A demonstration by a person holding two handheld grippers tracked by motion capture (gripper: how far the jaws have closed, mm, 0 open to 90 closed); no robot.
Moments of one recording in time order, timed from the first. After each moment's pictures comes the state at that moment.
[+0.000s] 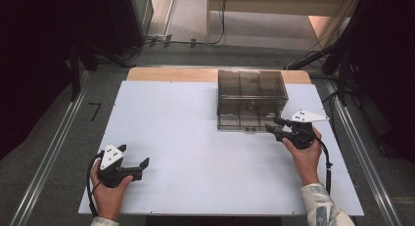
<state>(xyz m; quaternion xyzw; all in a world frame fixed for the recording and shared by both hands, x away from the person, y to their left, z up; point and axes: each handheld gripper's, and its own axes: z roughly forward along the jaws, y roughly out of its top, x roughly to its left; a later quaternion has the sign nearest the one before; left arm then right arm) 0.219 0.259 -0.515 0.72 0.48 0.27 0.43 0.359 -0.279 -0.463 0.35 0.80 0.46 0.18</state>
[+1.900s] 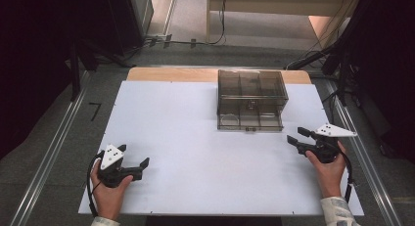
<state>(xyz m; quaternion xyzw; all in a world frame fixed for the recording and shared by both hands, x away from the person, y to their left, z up) 0.219 0.259 -0.515 0.72 0.48 0.27 0.42 0.335 -0.347 -0.484 0.39 0.78 0.45 0.20</state>
